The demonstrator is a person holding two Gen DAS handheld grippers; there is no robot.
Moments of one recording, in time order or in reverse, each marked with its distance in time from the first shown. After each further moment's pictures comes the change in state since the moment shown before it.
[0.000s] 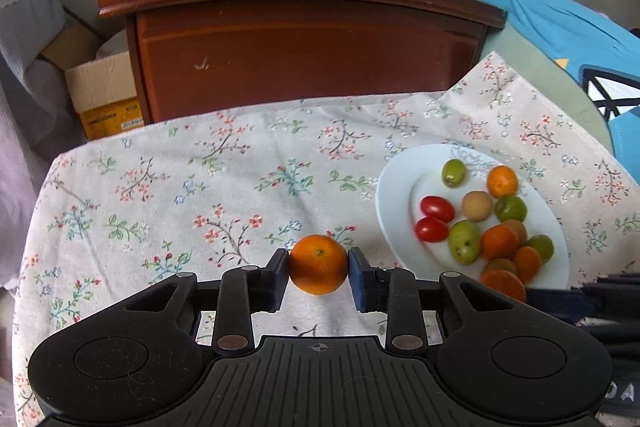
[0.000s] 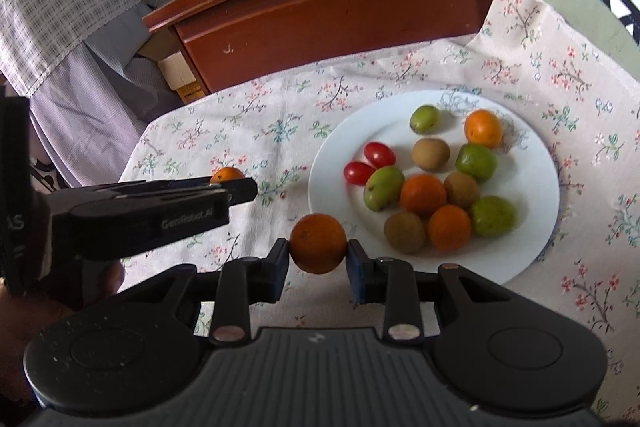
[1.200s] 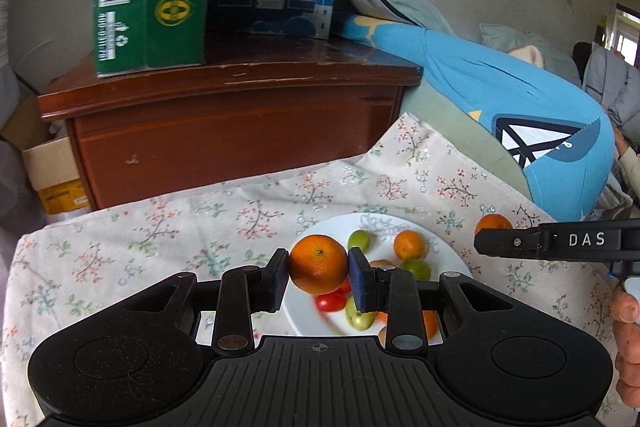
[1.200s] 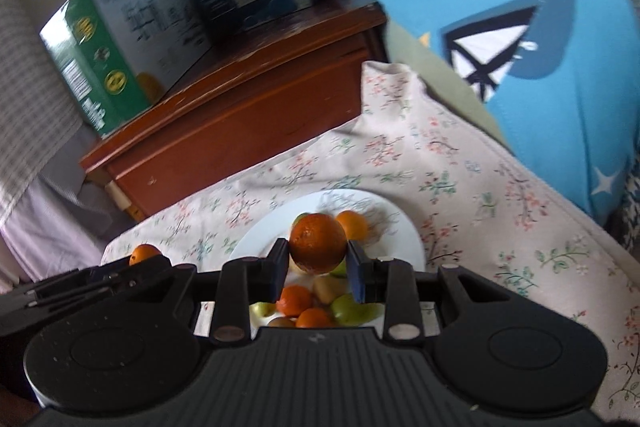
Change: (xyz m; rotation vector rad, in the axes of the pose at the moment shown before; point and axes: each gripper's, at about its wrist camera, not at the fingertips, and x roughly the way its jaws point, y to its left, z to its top) left arm -0.034 -0.052 0.033 0.077 -0.136 -0.129; right arm -0.059 -0.090 0.035 0.234 -0.211 -0.085
